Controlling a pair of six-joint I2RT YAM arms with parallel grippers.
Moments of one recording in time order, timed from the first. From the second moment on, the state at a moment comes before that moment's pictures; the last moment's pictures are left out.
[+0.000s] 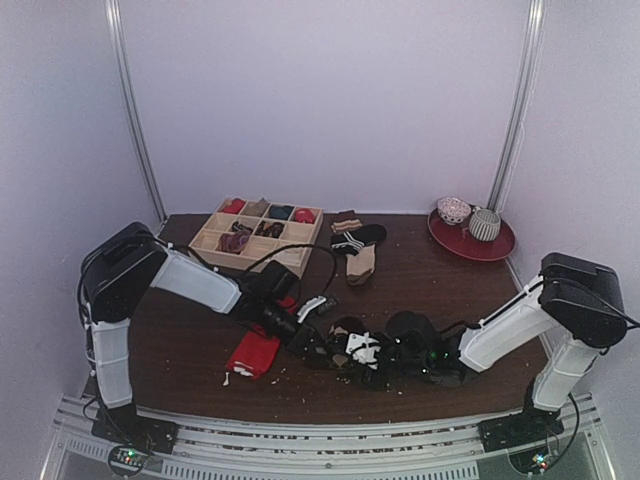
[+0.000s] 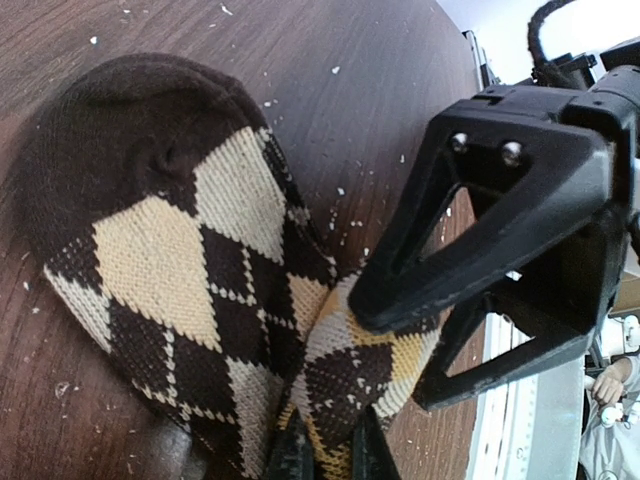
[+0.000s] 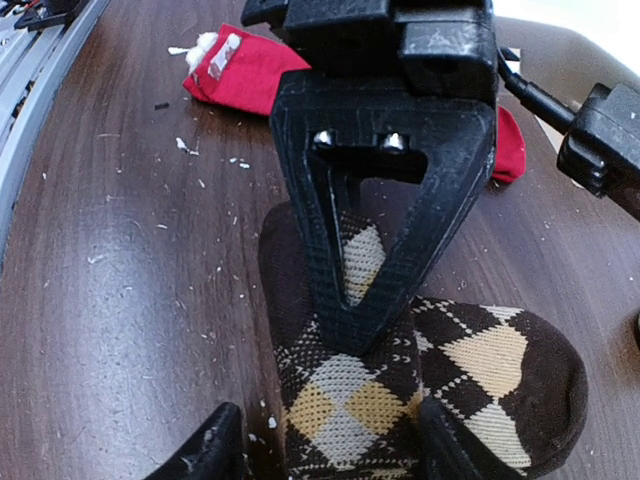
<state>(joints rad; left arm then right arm) -0.82 2.03 1.07 -0.02 0.82 -0.10 1.07 1.70 0.53 0.60 -0.07 -0.32</state>
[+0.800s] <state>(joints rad) -0.83 1.74 0.96 0.02 0.54 -0.03 0.98 1.75 0.51 0.69 -0.27 0.13</state>
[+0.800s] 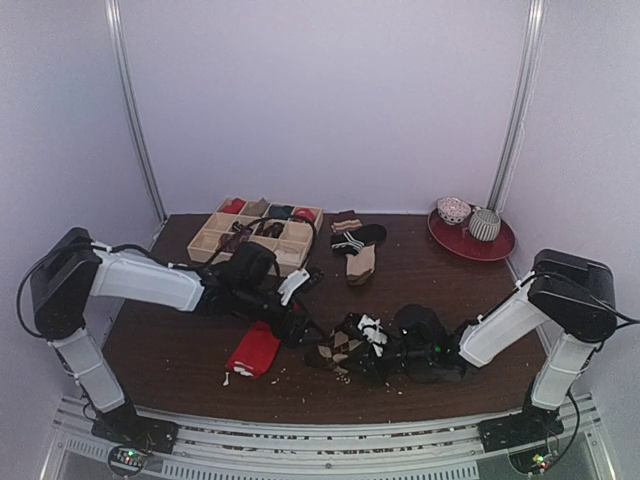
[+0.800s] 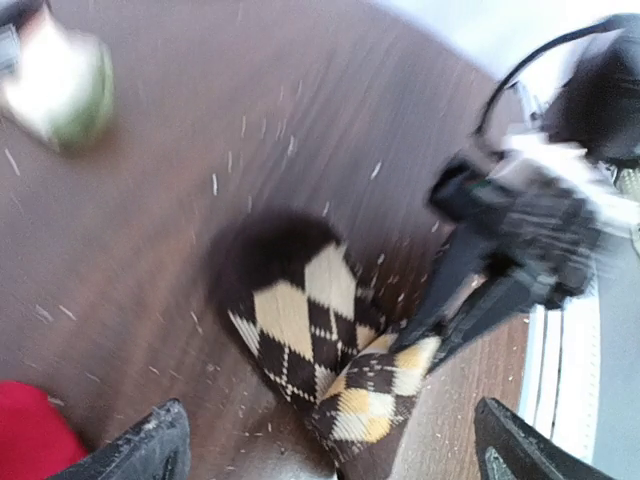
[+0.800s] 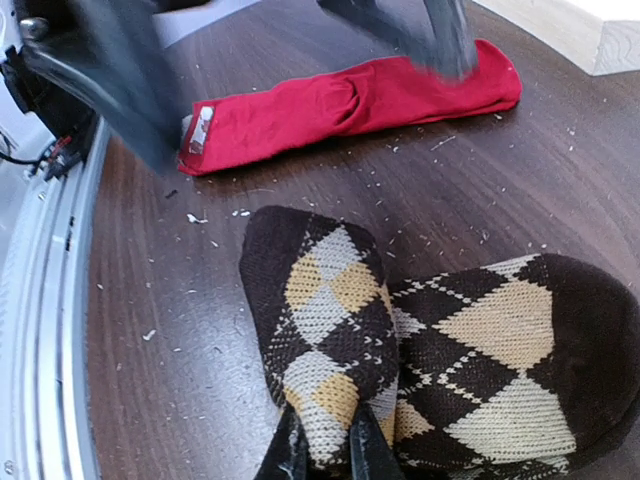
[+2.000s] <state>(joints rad) -0.97 1.91 0.85 0.30 0.45 0.27 0.83 1.86 0.55 0.73 -0.62 0.31</state>
